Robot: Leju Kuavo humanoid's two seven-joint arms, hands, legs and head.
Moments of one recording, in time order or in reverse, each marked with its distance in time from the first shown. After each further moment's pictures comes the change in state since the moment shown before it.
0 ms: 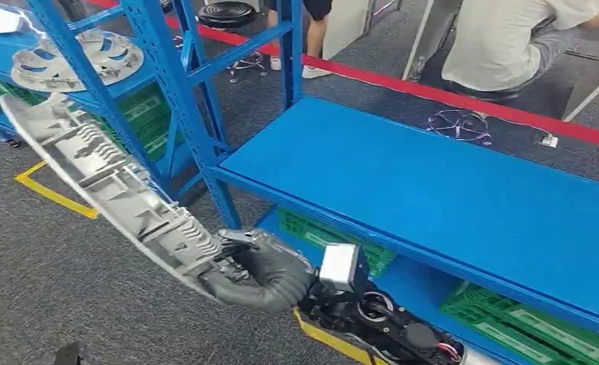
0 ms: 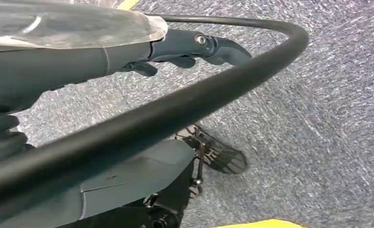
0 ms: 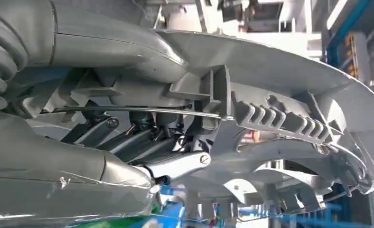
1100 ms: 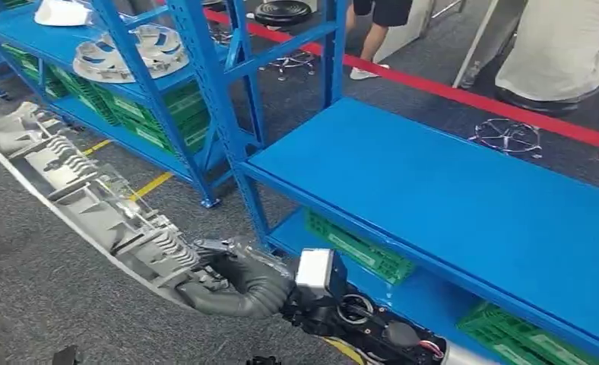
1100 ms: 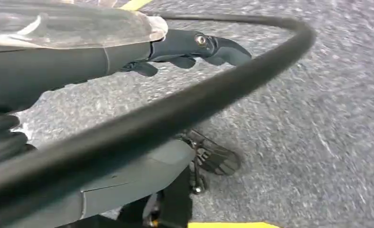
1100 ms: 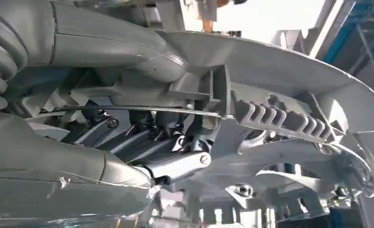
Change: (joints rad) left arm 0.003 0.002 0.000 0.000 0.001 -0.002 0.000; right arm -0.016 0.015 0.048 0.042 -0.030 -0.016 -0.034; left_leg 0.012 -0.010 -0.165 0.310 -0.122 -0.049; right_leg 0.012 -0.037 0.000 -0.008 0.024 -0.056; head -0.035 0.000
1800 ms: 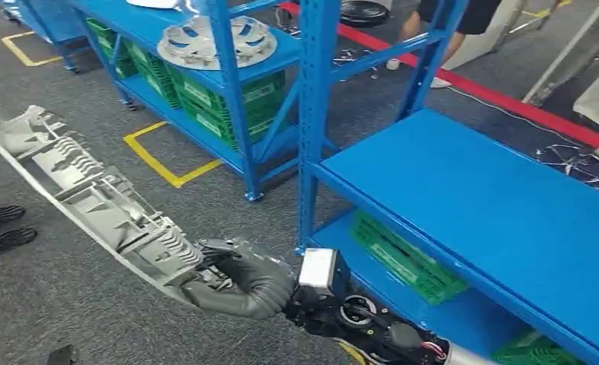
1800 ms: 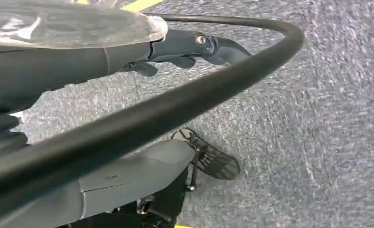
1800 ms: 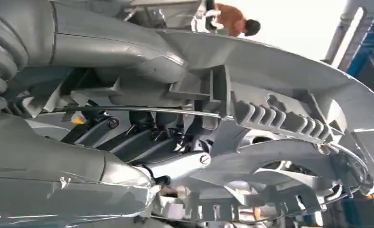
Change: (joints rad) left arm -0.003 0.001 0.000 0.000 0.002 0.002 -0.006; right arm -0.003 -0.002 0.000 0.000 -0.003 0.000 0.001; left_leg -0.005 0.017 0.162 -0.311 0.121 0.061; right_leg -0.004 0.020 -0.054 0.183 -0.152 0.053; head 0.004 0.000
